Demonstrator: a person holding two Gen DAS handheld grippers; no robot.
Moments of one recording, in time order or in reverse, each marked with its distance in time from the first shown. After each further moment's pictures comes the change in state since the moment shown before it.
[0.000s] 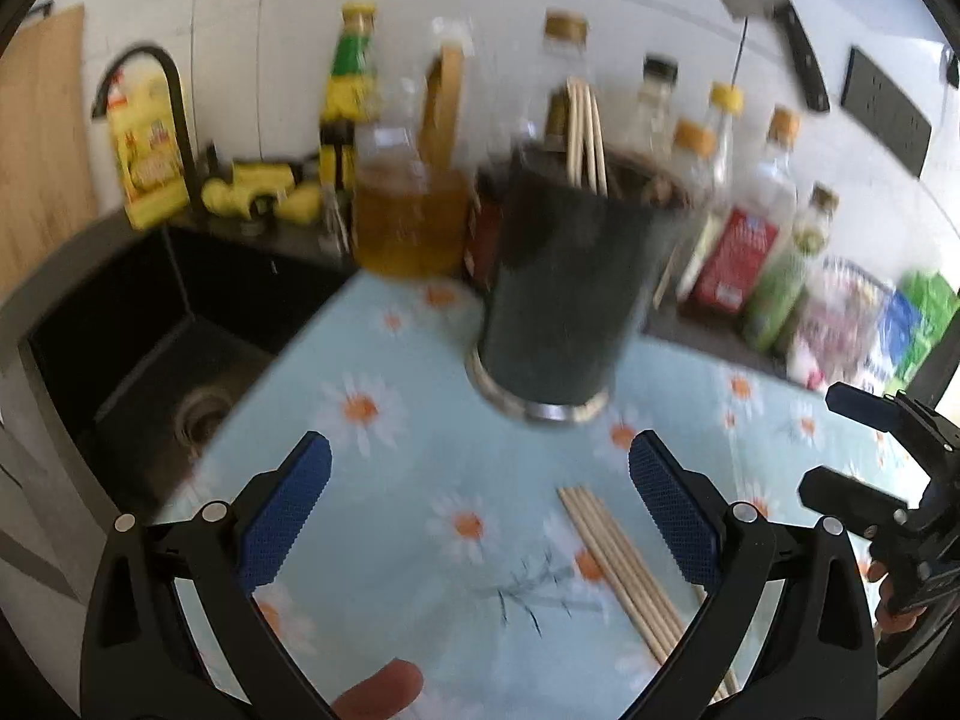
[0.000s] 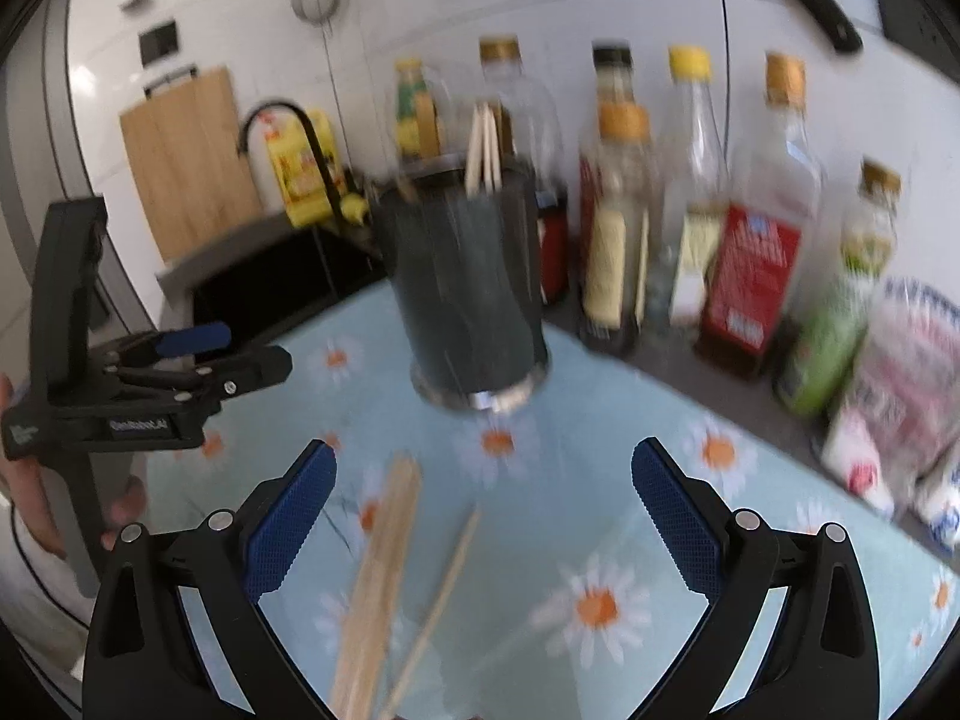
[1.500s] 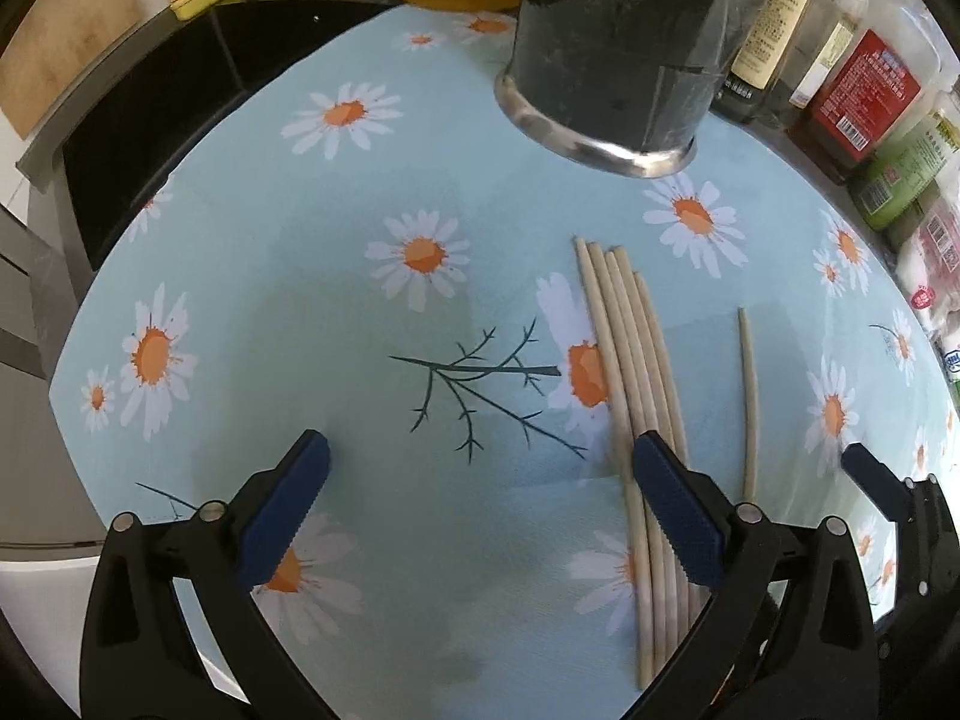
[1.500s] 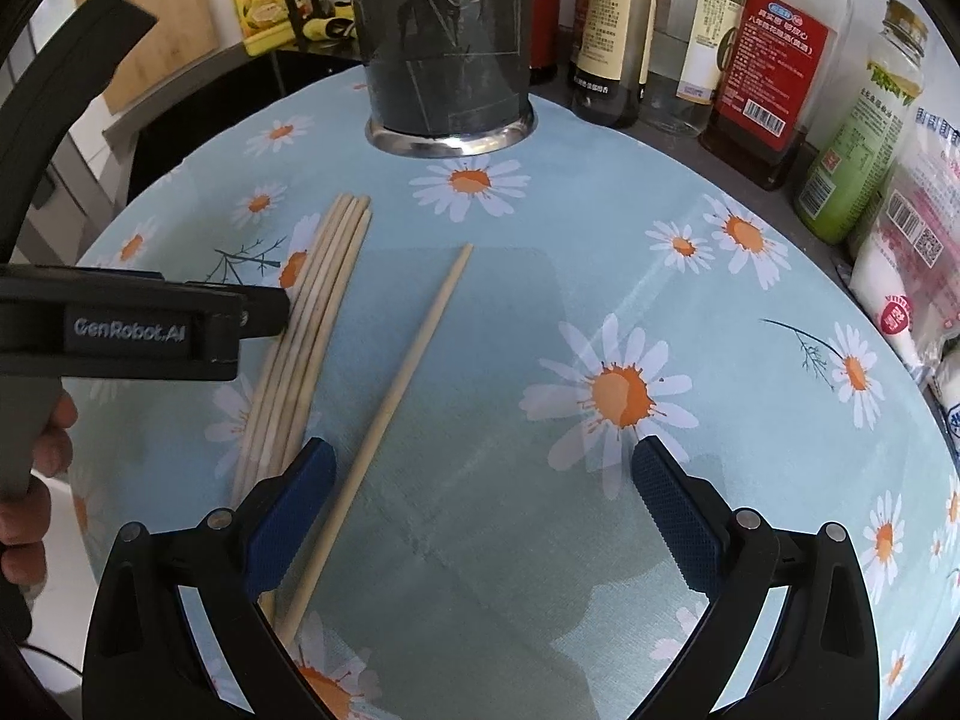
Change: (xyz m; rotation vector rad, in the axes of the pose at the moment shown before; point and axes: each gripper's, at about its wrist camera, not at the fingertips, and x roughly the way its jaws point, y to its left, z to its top) left arm 0.060 -0.042 -0.055 -0.160 0.478 0.244; right arm 0.048 0.001 -0.080 -0.037 0.321 -0.095
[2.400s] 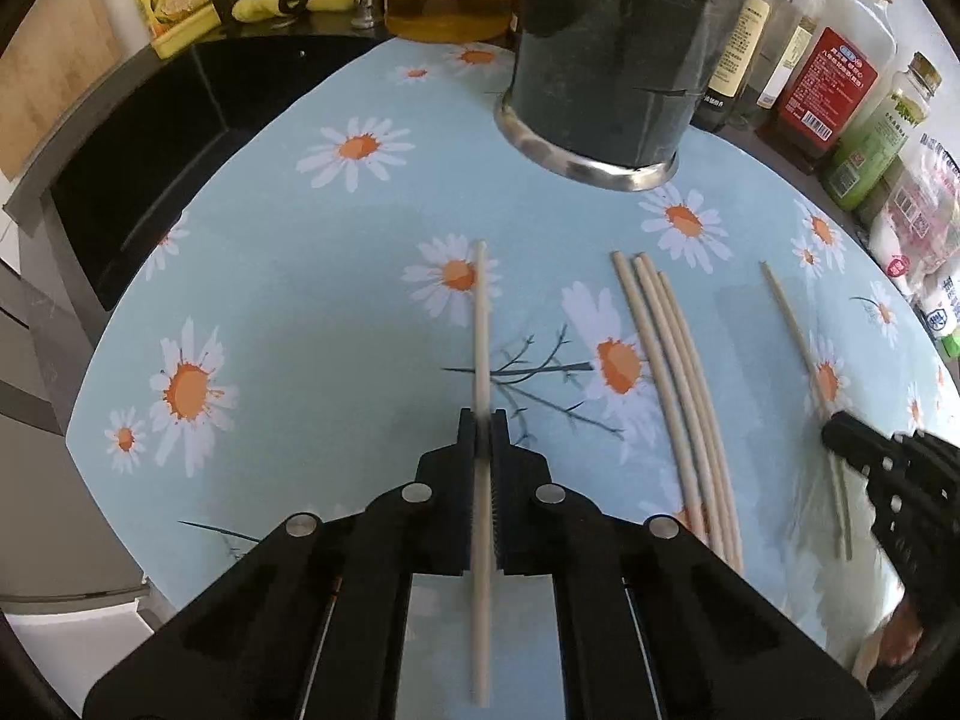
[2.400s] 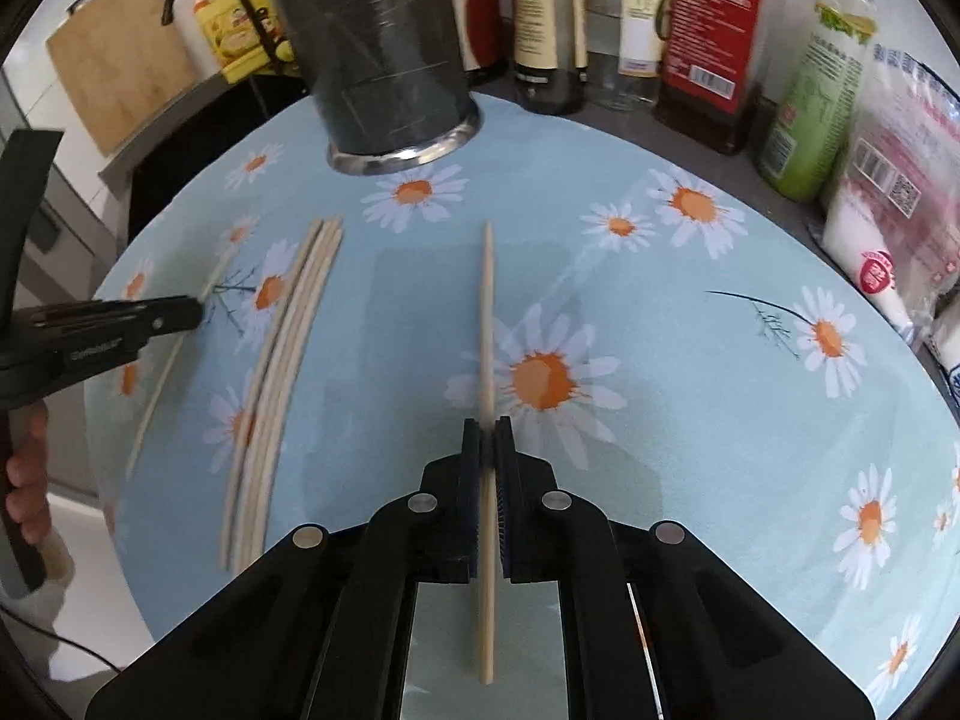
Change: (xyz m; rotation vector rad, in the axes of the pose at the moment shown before) left arm -0.016 0.031 -0.010 0.076 -0.065 -0.068; right arm -0.013 -0.041 0.002 0.091 0.028 0.053
